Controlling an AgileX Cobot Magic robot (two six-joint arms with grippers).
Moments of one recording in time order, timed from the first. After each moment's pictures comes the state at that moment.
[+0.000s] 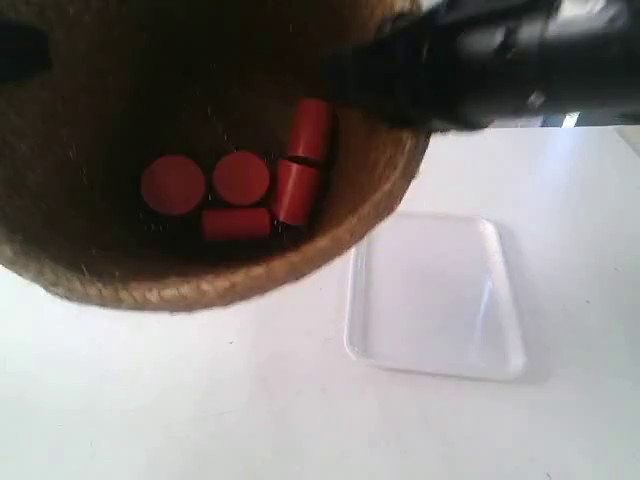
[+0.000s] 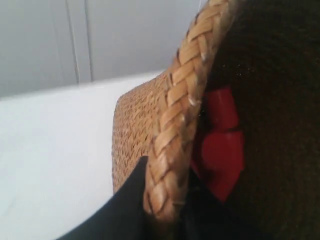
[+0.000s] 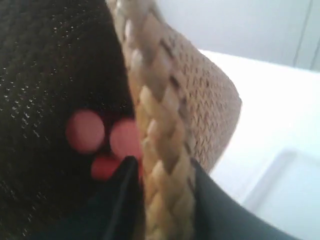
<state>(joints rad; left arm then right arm) -0.20 0.89 -0.85 -0.62 0.43 0.51 0.52 1.23 -1.04 0.18 0.42 0.03</state>
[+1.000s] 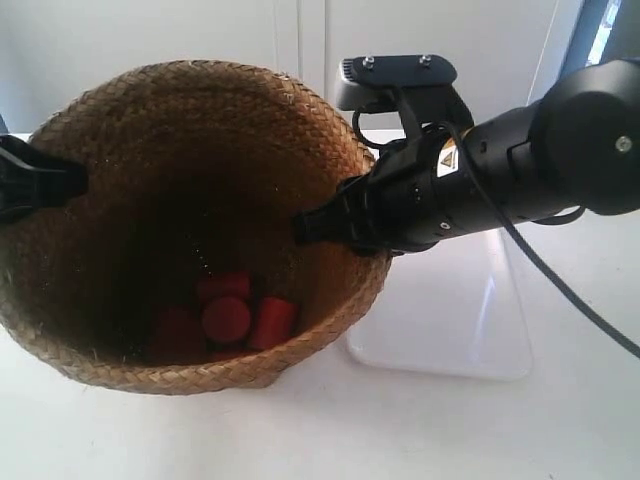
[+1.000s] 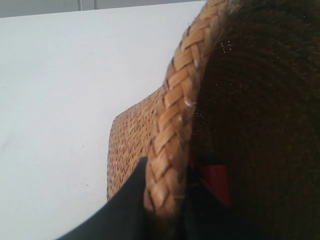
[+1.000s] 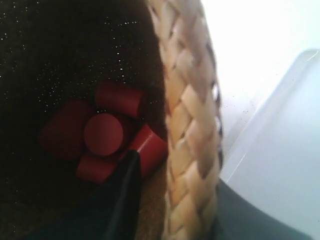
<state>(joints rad) -0.16 0.96 -0.74 -0.63 0.45 0.50 0.52 1.38 -0.98 0.18 0.43 0.04</state>
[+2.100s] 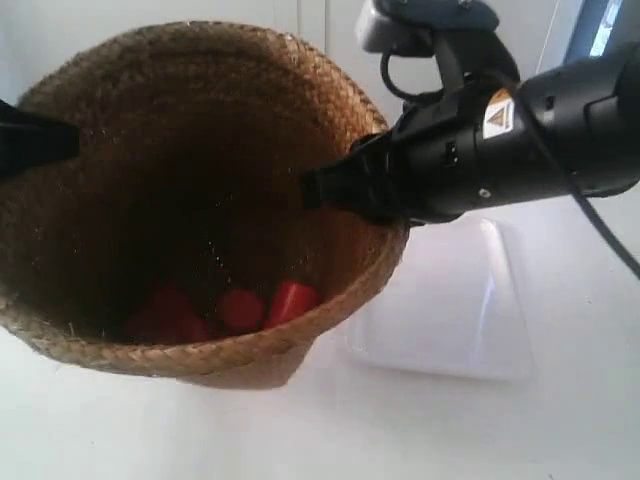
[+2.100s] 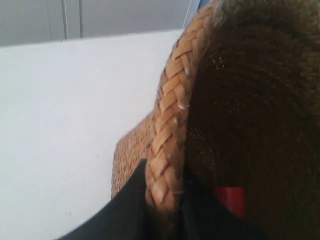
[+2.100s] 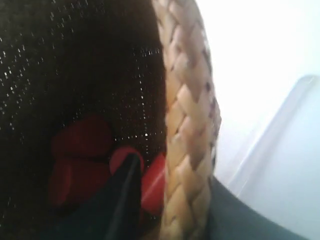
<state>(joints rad) -0.15 0.90 -0.78 -0.75 0.49 0.57 0.54 1.25 -1.00 0.15 0.49 0.10</state>
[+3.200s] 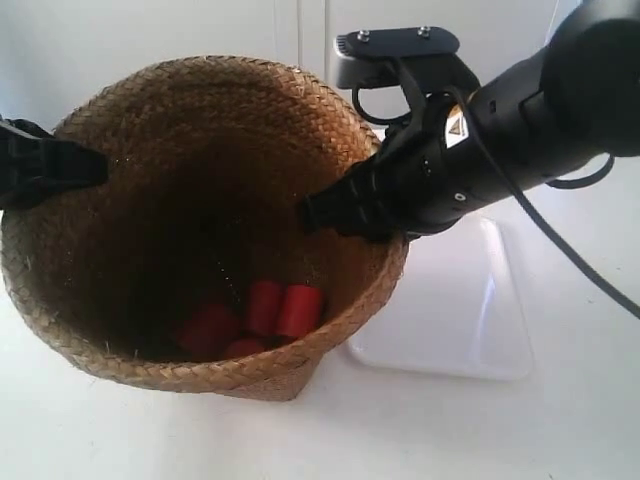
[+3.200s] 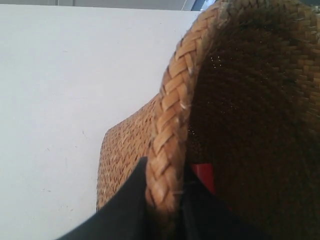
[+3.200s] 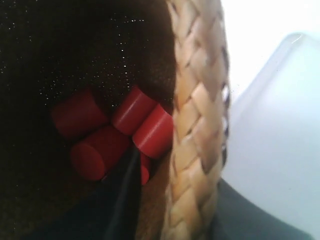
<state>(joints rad) -0.15 1.00 -0.76 -0.84 0.48 0.59 0.54 1.37 -1.09 0.07 0.65 0.12</state>
